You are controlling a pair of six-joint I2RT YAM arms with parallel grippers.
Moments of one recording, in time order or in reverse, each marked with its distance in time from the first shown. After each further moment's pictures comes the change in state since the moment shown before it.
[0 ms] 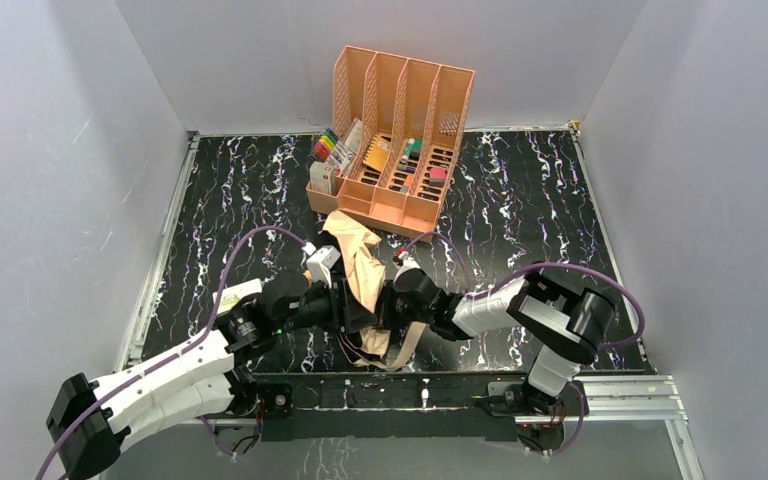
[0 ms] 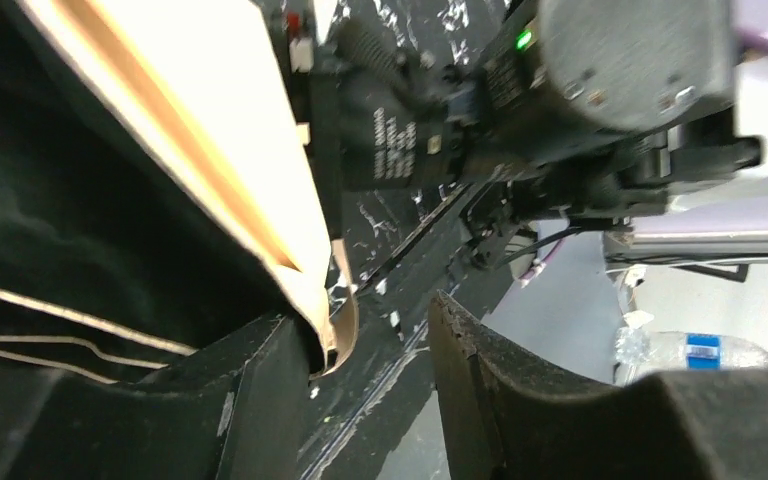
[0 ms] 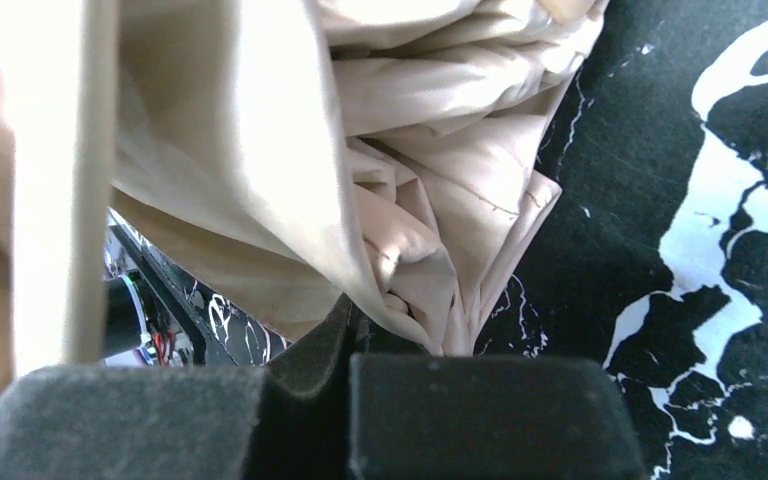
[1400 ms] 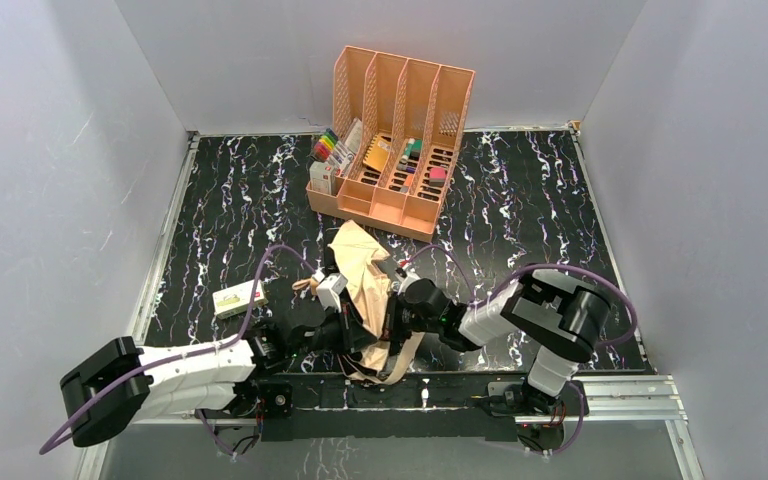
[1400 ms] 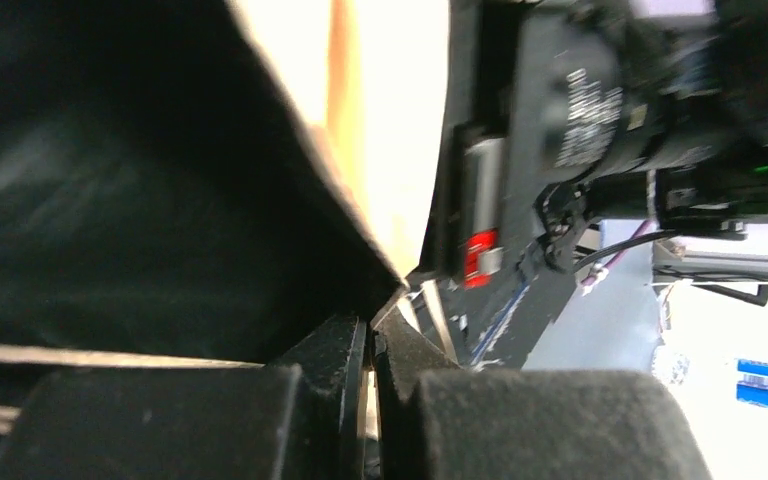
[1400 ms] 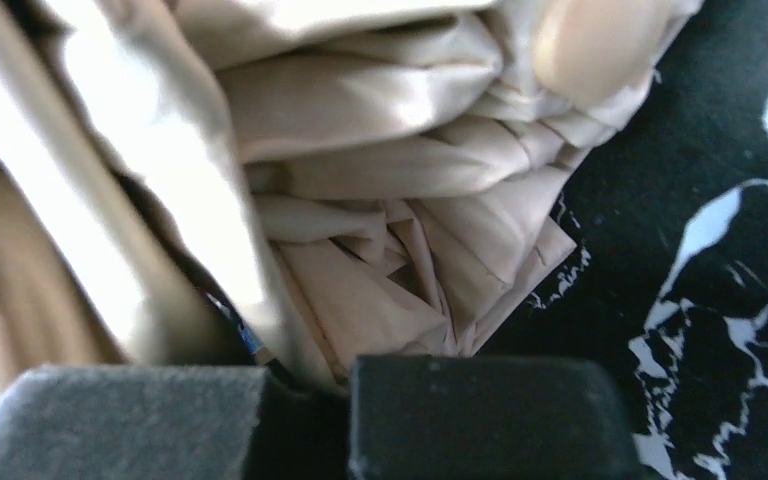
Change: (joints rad) left arm -0.159 0.185 -0.257 0.421 -0.170 -0.123; right arm 0.014 0.023 -0.112 0.209 -0.132 0.087
